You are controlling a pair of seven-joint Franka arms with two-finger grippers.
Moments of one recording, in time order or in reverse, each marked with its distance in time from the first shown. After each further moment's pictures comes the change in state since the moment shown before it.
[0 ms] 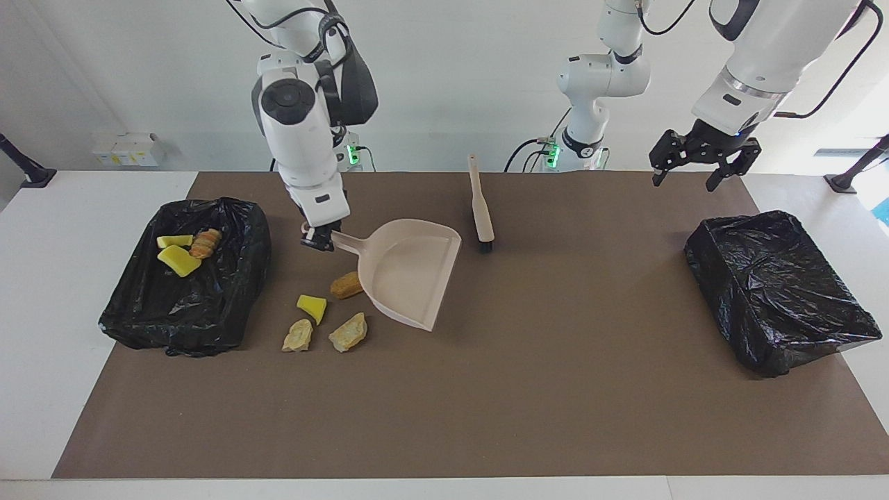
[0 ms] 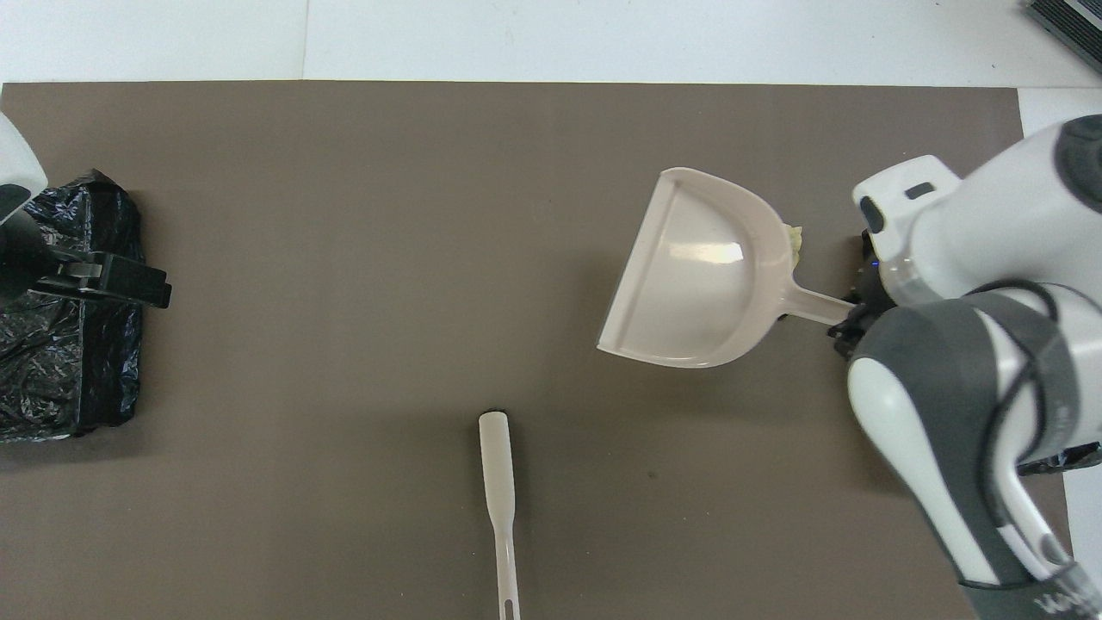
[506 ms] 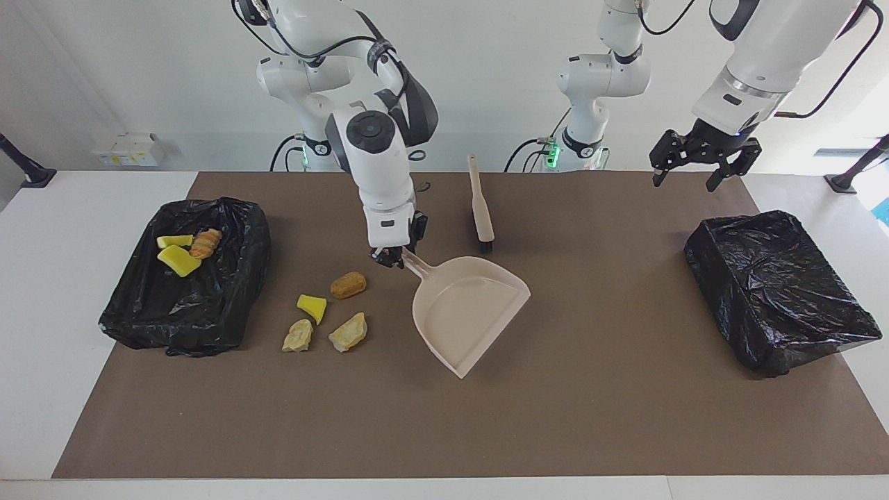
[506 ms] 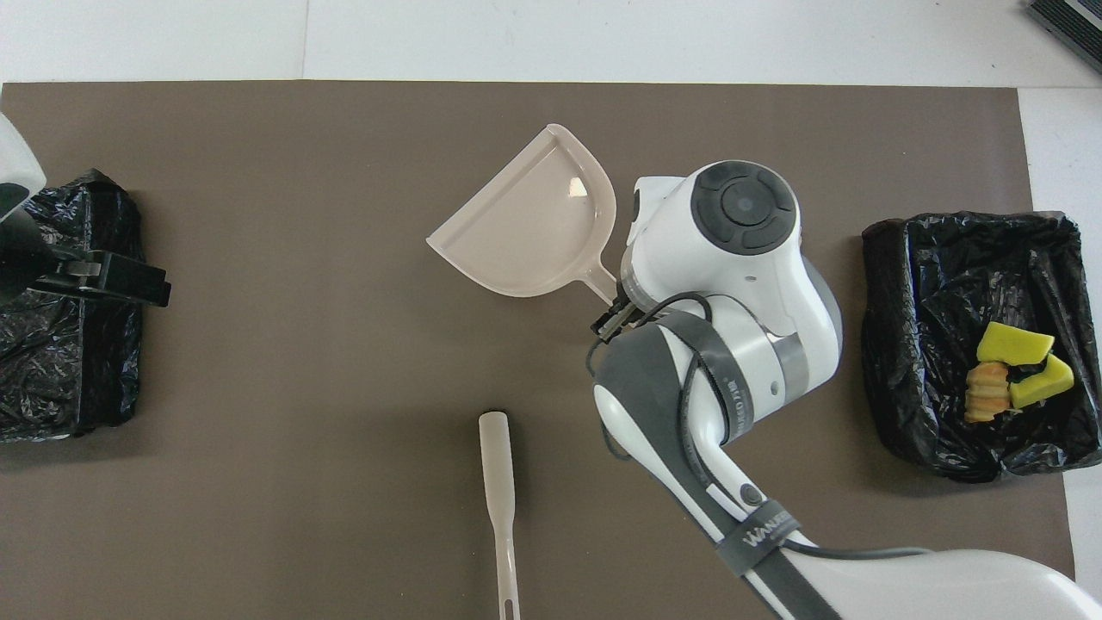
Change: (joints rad) left arm 0.000 0.000 -0.002 0.000 0.000 0.002 0.000; right arm 0.182 0.129 -0.001 0.109 0.057 0.102 0.702
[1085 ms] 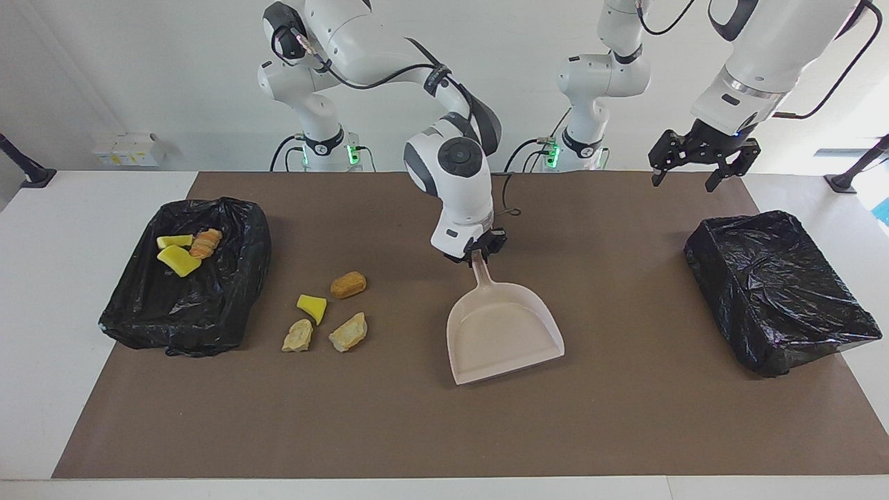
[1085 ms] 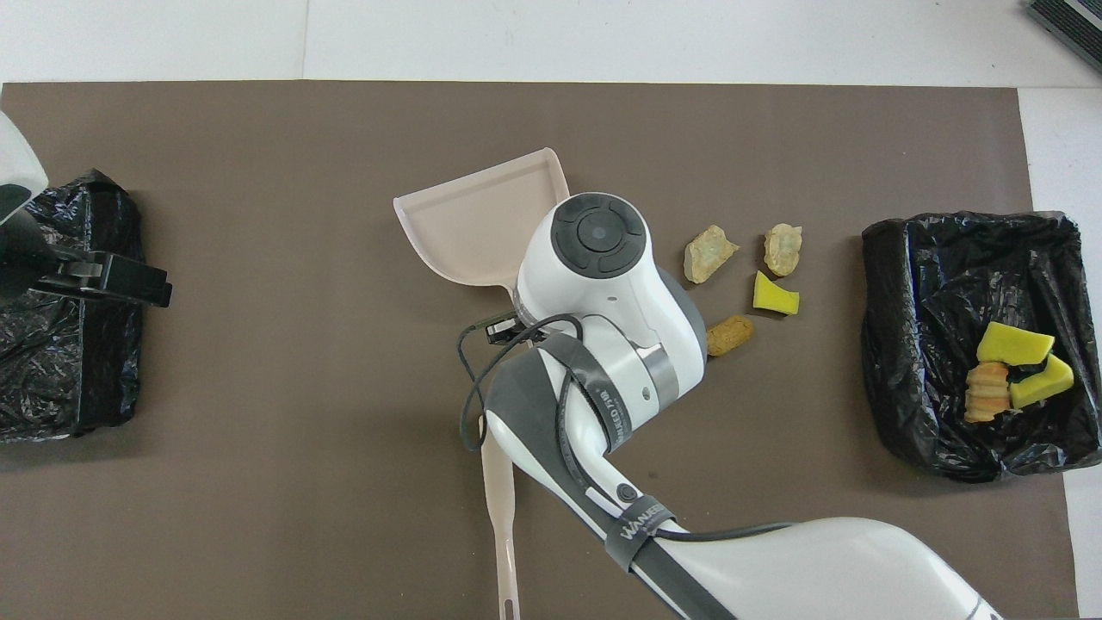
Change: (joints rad) left arm 0.000 0.000 -0.001 -0.002 0.000 0.001 0.008; right arm 0.173 0.210 0.000 0.144 0.105 0.053 0.678
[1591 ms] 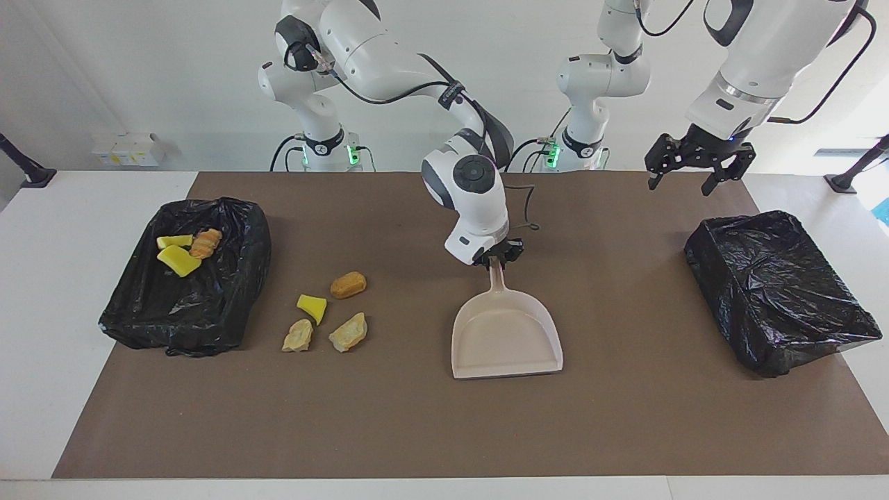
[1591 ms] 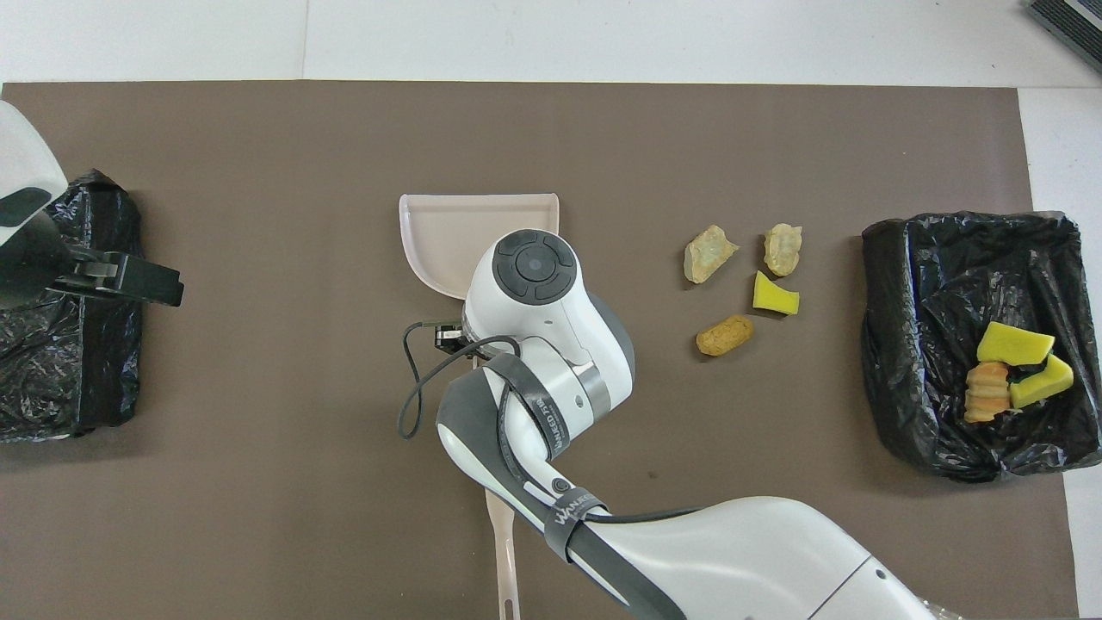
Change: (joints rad) left arm -0.004 0.000 -0.008 -0.031 -0.002 0.041 0.000; right arm 0.028 0.051 0.000 0.003 0.028 0.084 0.120
